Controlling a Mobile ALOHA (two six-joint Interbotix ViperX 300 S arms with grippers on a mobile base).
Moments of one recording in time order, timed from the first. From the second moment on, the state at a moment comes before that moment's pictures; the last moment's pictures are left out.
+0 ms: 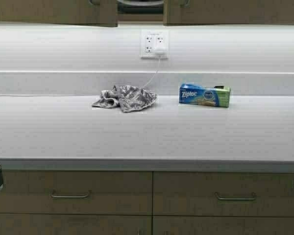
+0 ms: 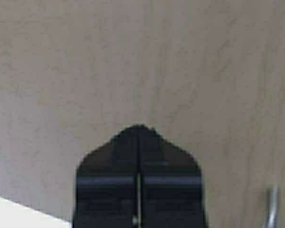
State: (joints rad) left arm -0.29 -0.31 0.39 -0.01 0.04 0.00; right arm 0.39 -0.55 0.61 -0.30 0.20 0.34
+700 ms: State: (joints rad) left arm -0.30 -0.61 0.72 -0.01 0.04 -0.01; right arm 0.42 -0.27 0.27 -0.30 0.20 0.34
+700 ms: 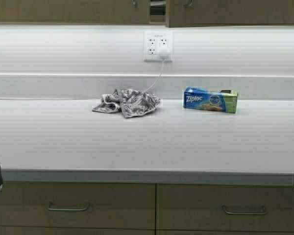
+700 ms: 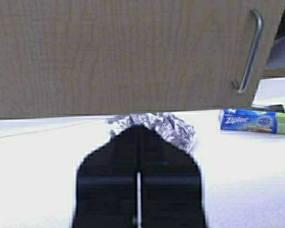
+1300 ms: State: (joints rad) left arm -0.30 -0.59 0.72 -0.01 0.04 -0.01; right arm 0.42 -0.43 0.45 -0.30 0.20 0.34
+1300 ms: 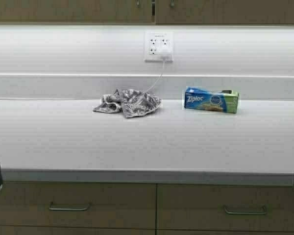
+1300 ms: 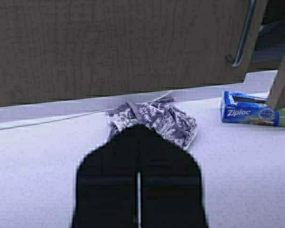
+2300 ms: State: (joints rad) left arm -0.30 -0.59 0.73 -0.01 0.04 -0.01; right arm 0.42 -0.52 0.60 -0.29 0.20 0.34
